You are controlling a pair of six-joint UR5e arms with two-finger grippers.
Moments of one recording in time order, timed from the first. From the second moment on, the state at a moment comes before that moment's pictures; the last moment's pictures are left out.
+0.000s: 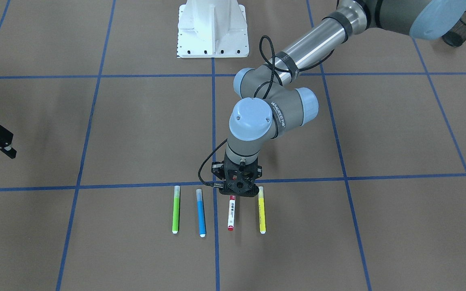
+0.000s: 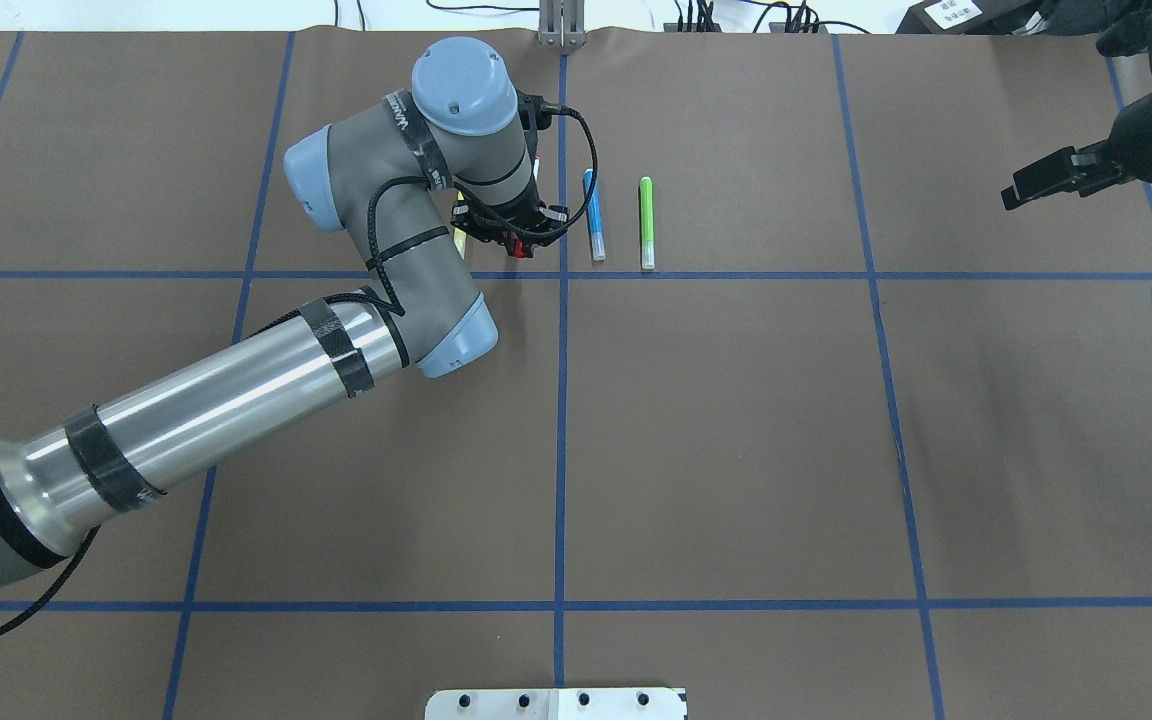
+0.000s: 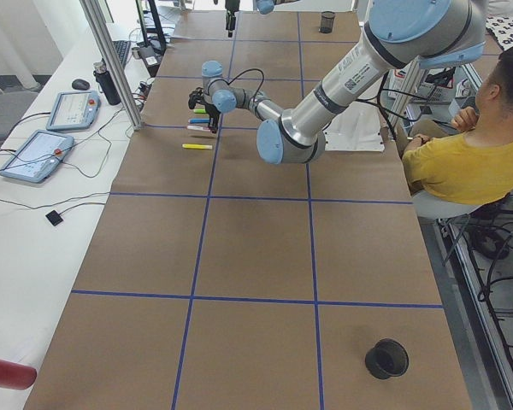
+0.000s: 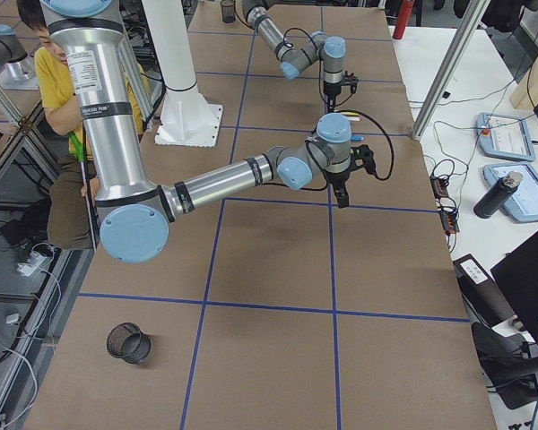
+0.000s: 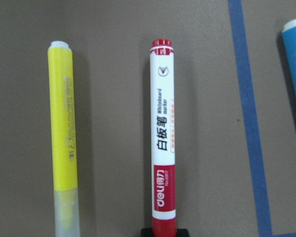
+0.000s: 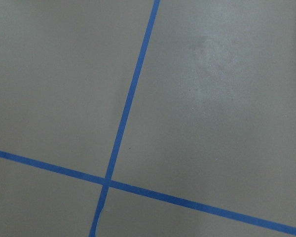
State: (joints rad) left arm -0.69 -2.57 -1.08 -1.90 -1.98 -0.99; right arm 1.18 -1.38 1.73 -1.23 2.25 0.52
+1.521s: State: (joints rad) left arm -1.04 -1.87 -2.12 -1.25 -1.99 -0.07; right arm 1.18 -1.38 1.73 -1.23 2.25 0.52
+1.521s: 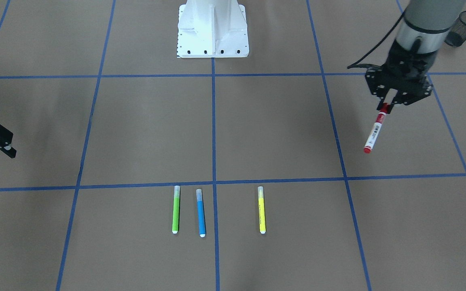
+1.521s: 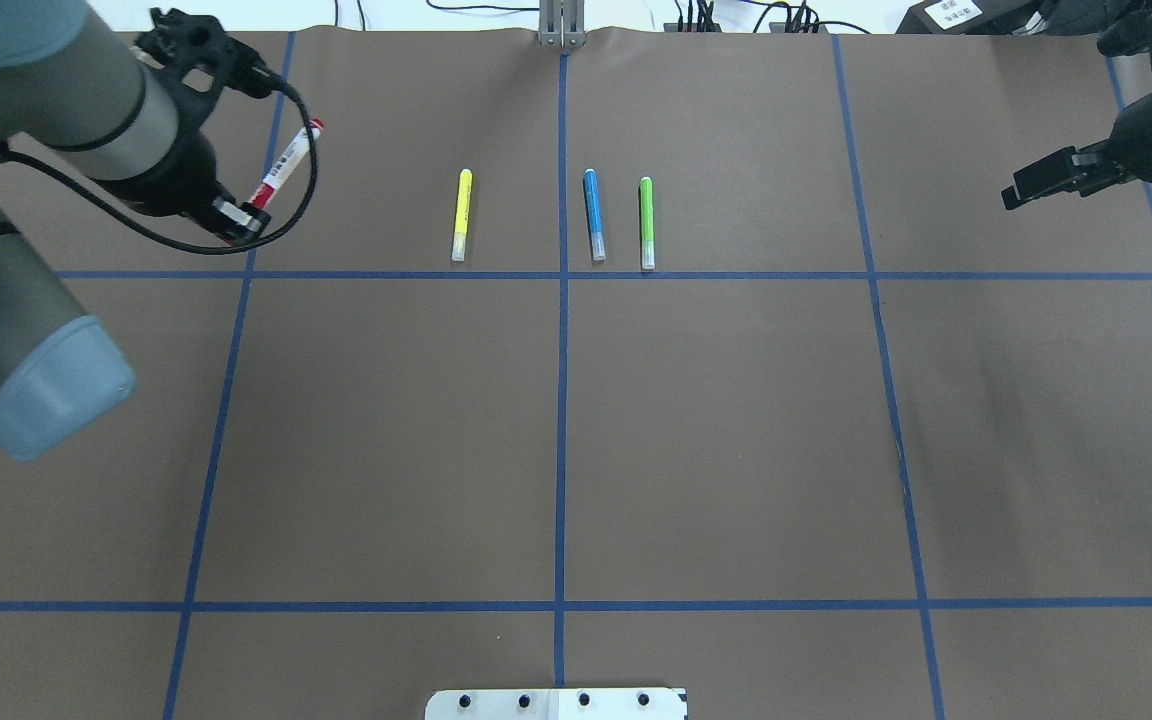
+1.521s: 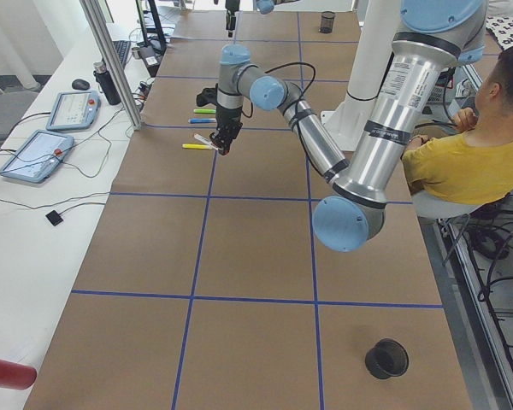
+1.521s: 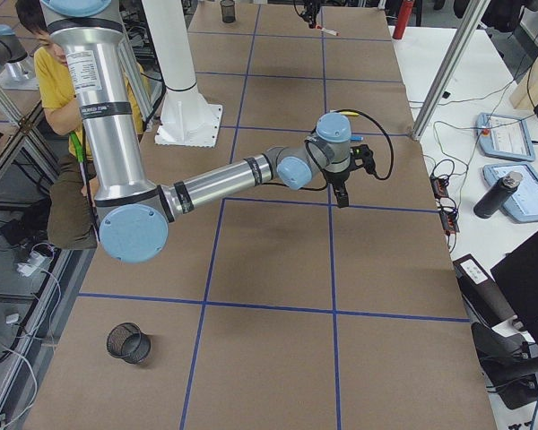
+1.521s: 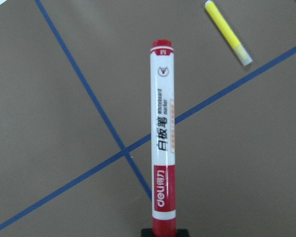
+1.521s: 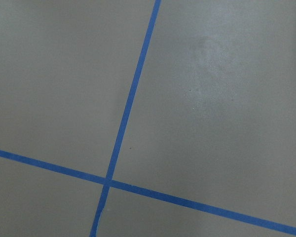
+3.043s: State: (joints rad) left arm -2.04 -1.00 -2.06 -1.46 -2.40 0.46; right arm 1.17 -1.39 1.72 -1.23 2.24 0.52
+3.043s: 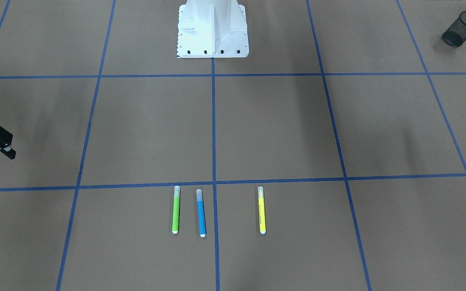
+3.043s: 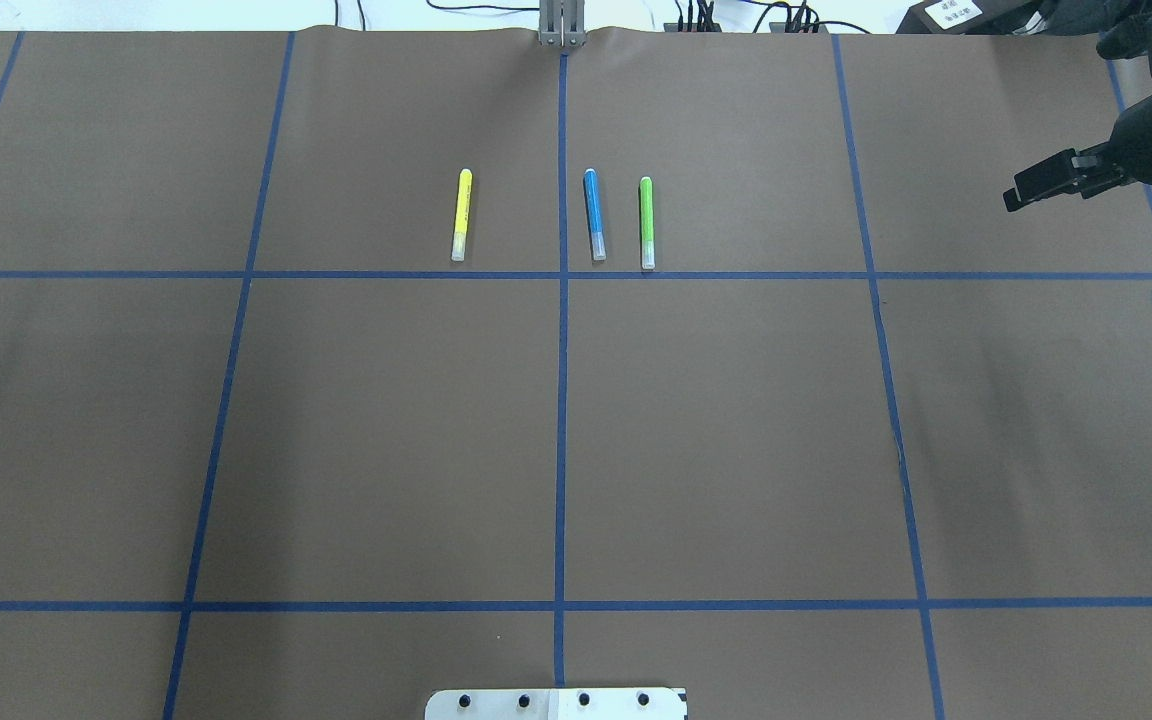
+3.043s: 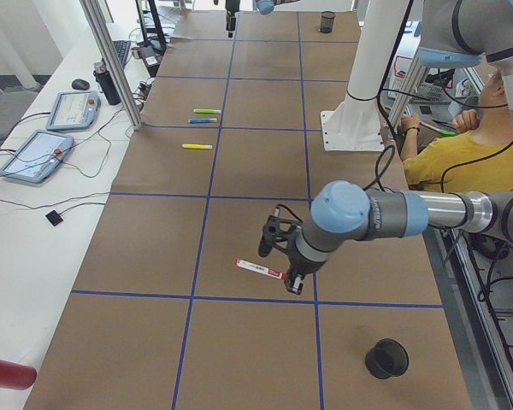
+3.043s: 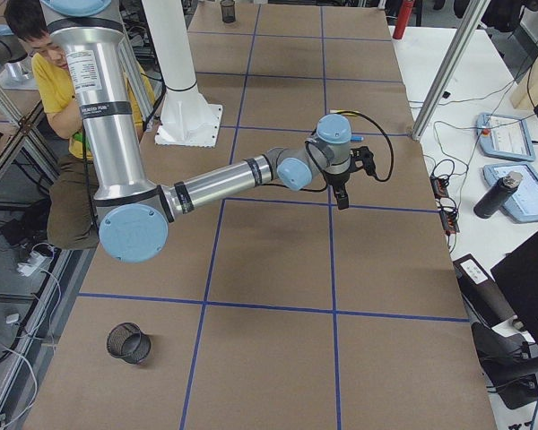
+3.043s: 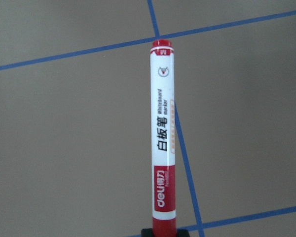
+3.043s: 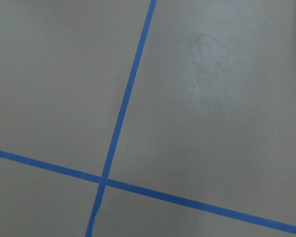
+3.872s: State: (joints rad) left arm -2.42 -0.97 -2.03 -0.67 -2.40 0.46; right arm 1.17 -1.39 1.72 -1.23 2.24 0.52
